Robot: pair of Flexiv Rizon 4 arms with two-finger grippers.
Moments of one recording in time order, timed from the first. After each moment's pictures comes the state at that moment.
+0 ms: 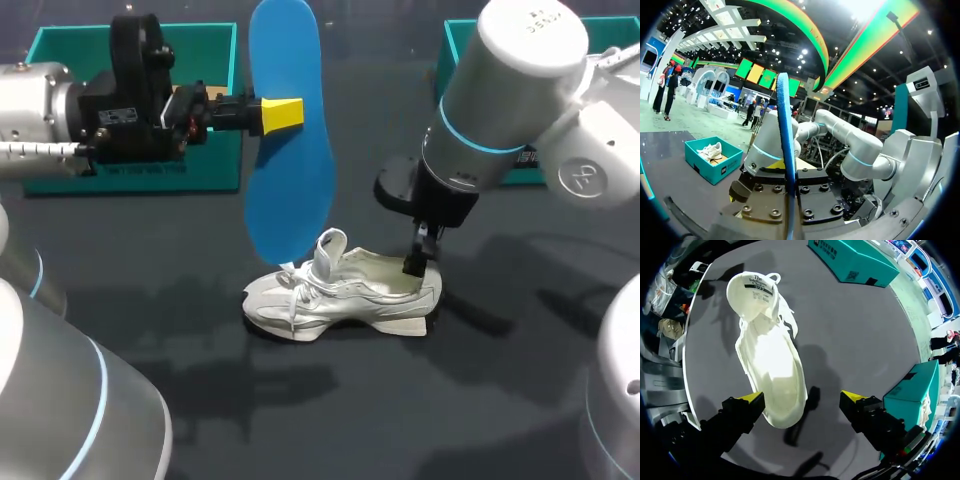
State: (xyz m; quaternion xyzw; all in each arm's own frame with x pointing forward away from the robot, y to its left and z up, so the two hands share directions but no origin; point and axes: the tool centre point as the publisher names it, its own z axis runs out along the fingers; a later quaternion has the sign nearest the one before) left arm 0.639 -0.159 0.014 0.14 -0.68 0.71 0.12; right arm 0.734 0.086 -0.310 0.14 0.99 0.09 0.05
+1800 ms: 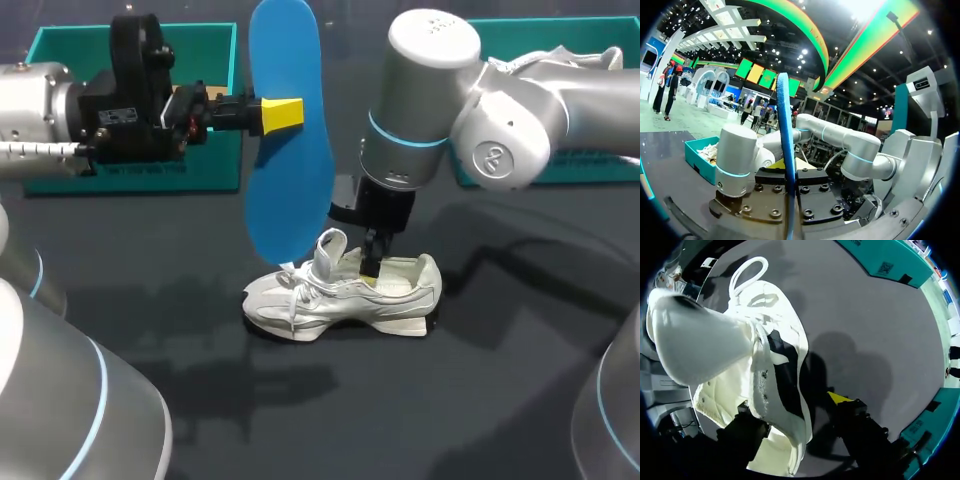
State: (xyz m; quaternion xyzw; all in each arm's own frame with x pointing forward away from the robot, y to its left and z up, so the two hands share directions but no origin) left arm 0.639 -0.159 0.014 0.14 -0.68 0.71 0.12; right arm 0.751 0.145 -0.377 0.10 0.99 0.07 -0.05
